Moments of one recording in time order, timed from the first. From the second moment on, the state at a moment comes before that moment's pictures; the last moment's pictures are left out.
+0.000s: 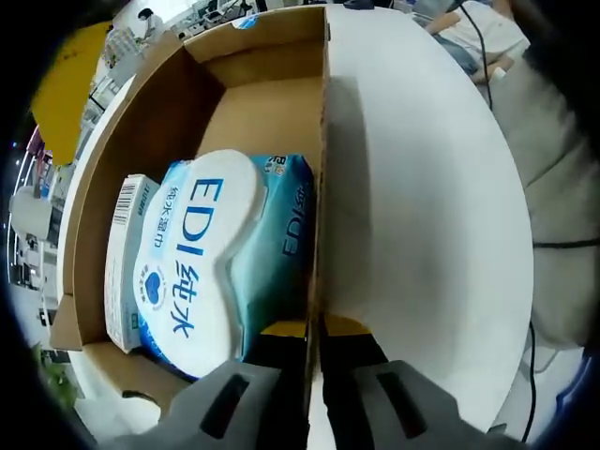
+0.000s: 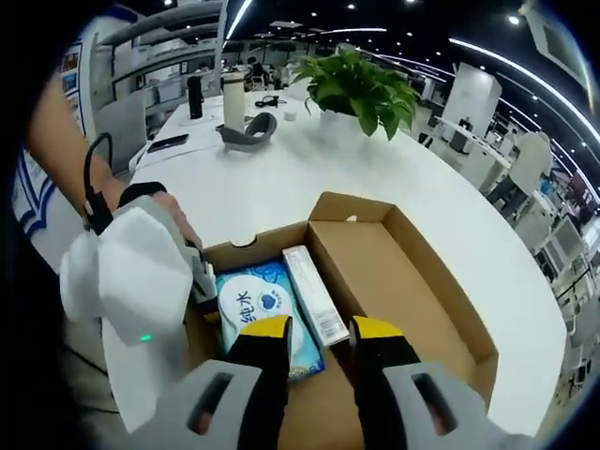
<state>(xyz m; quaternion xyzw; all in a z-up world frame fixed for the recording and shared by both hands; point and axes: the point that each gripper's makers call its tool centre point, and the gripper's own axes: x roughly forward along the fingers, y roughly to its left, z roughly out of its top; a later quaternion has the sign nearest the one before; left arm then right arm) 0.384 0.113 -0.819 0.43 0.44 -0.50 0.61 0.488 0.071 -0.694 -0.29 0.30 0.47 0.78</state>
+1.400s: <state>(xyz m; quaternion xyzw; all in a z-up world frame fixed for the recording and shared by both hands) 0.385 0.114 -0.818 0.44 0.43 -0.50 0.61 0.513 0.095 -0.763 -0.36 0.36 0.47 0.72</state>
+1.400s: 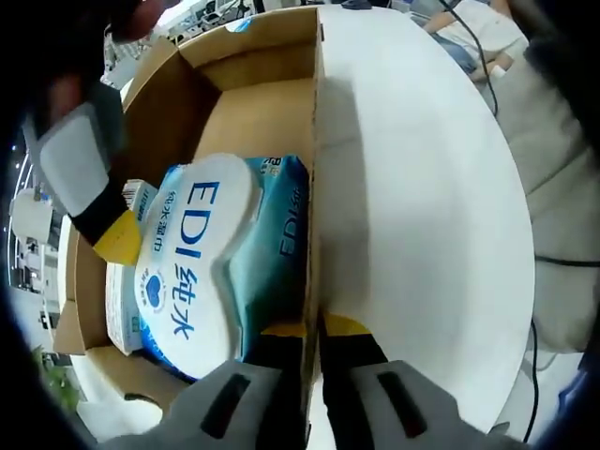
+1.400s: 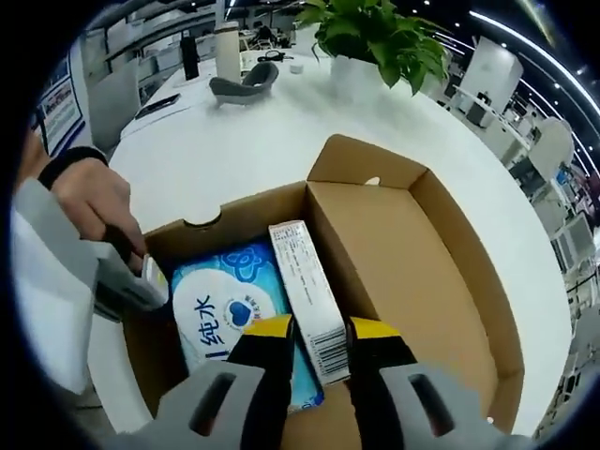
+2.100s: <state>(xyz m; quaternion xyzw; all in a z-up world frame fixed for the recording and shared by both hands) 0.385 0.114 -0.818 0.43 0.43 -0.50 0.61 0.513 0.071 -0.763 -0.36 0.34 0.47 0.73</state>
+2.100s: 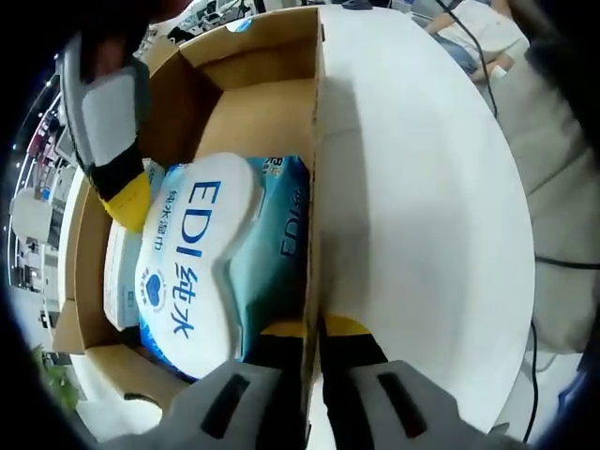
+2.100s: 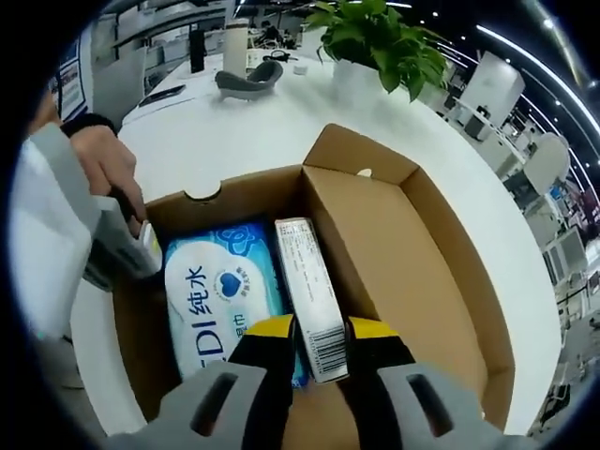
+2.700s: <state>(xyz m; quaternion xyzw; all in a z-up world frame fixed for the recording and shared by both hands) 0.385 0.114 -0.818 0.43 0.43 -0.50 0.61 0.505 0.021 -0.764 -0.34 0.37 0.44 0.75</state>
